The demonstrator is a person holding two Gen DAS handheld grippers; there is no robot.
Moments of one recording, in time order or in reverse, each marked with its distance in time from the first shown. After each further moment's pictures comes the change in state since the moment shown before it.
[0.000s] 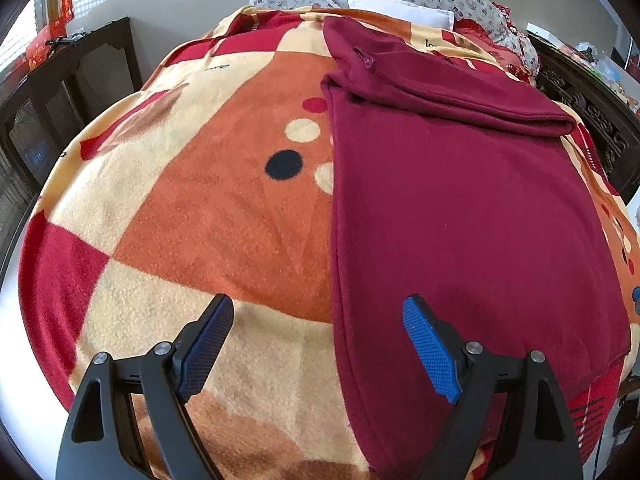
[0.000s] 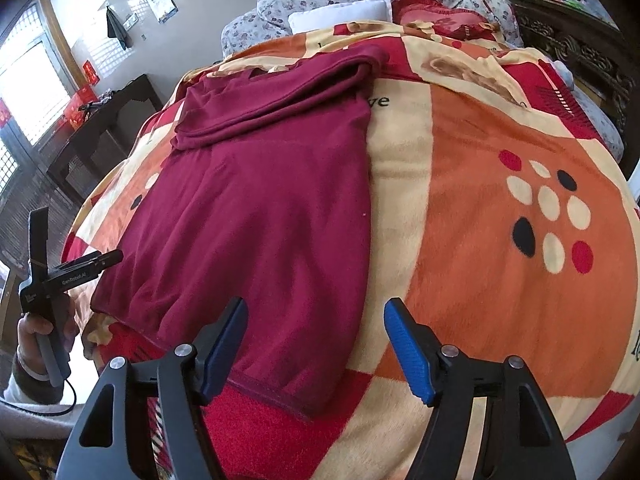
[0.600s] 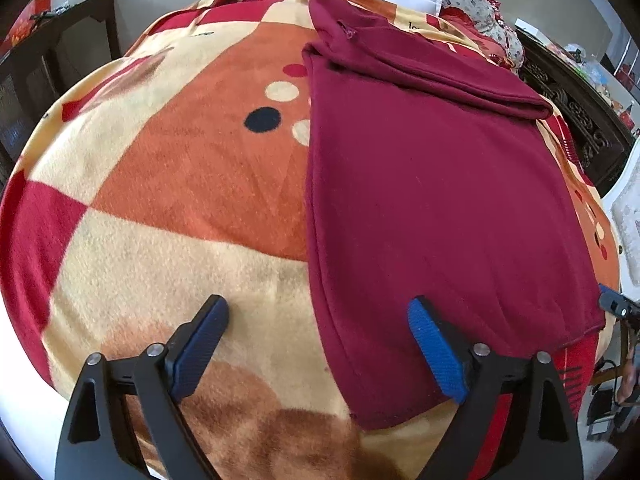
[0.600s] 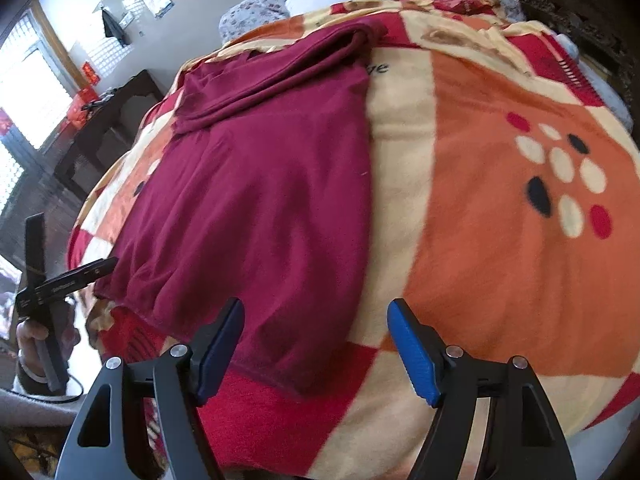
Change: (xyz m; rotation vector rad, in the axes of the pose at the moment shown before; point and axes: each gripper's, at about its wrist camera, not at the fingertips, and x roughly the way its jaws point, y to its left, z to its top) left arm -0.004 0.001 -0.020 -0.027 0.083 -0.114; right arm 0.016 -0.004 -0.019 0.037 0.055 0.097
